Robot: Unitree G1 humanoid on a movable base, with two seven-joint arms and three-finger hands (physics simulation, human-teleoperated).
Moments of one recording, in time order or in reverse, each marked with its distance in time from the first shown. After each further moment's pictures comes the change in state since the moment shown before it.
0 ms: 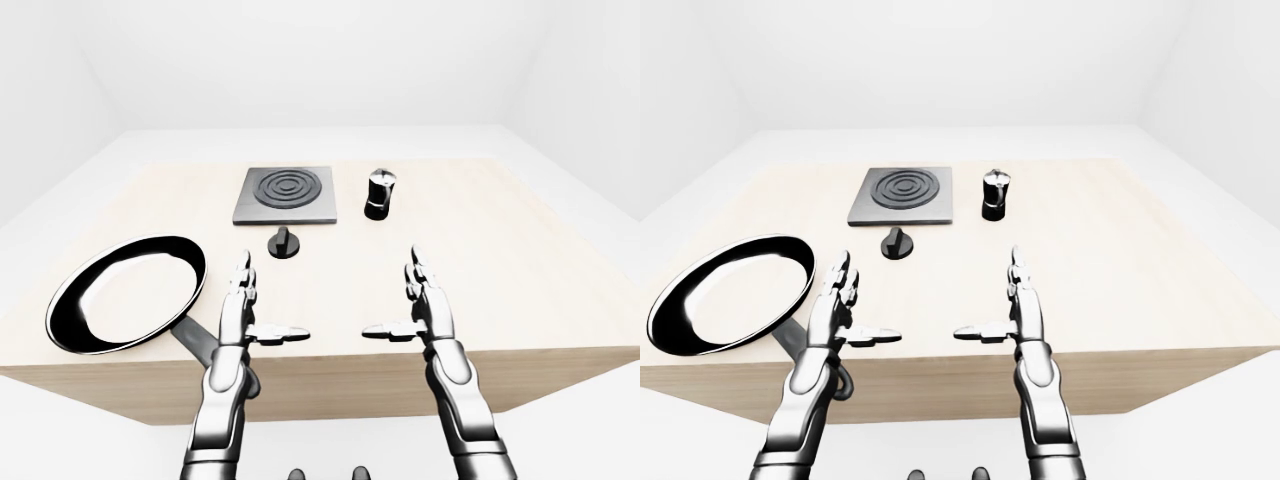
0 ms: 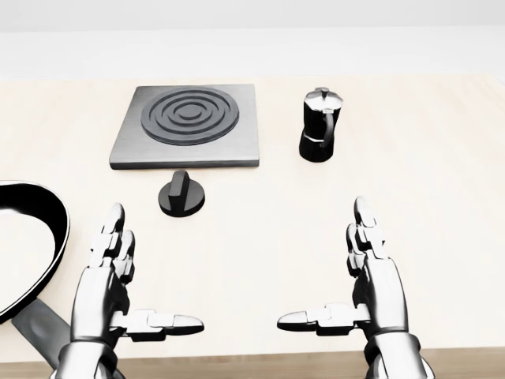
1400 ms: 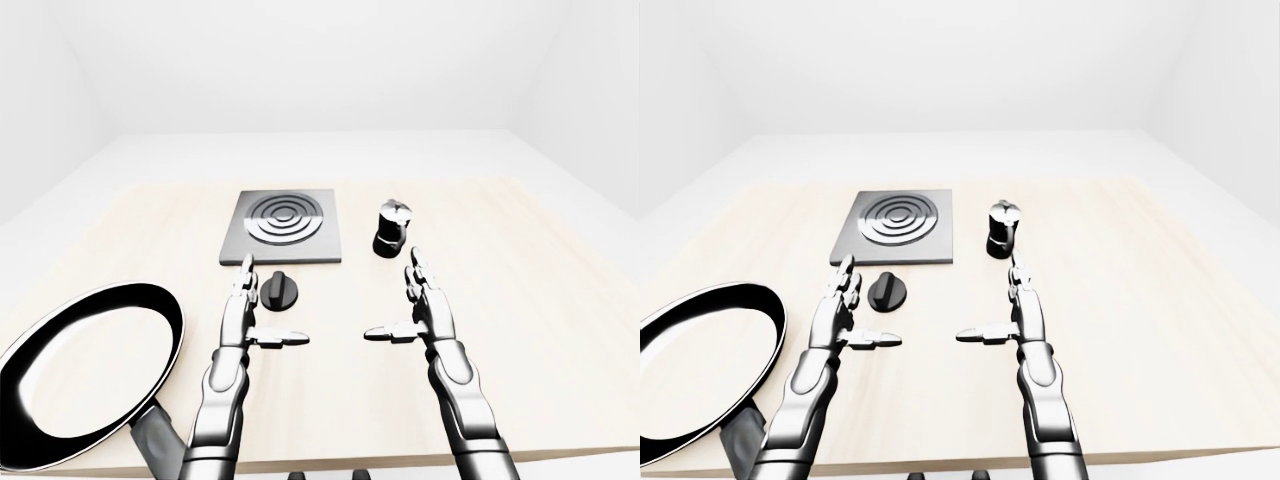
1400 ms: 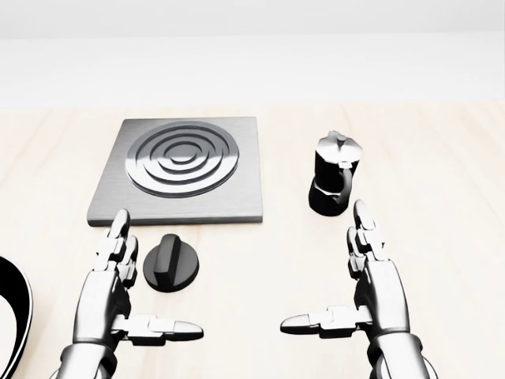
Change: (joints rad) left arm -0.014 0.012 0.011 0.069 0.019 -0.028 -0.038; right arm -0.007 -0.012 -0.016 0.037 -0.008 -0.015 0.029
